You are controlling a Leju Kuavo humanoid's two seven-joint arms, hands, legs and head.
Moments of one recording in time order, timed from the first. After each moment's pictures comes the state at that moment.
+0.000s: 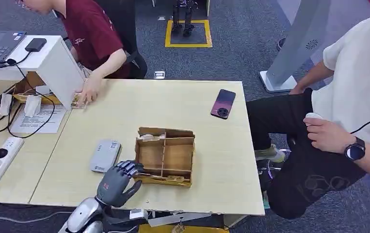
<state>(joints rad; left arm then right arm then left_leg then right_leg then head) -0.15 0.16 -0.54 -1.10 -1.00 0.57 -0.45 -0.05 -0.08 1.20 -0.13 -0.44 -0.09 -0.11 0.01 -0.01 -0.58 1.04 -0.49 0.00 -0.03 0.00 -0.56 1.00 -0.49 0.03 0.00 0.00</state>
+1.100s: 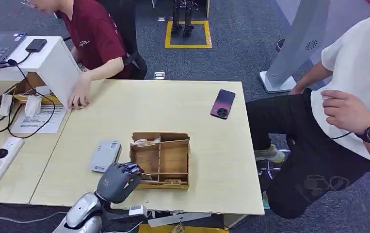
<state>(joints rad) -0.17 0.18 -0.54 -1.15 -0.97 0.52 -0.45 -0.06 -0.09 1.21 -0.13 -0.44 -0.09 -0.12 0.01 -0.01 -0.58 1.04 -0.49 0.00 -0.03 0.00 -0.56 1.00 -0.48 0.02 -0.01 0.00</state>
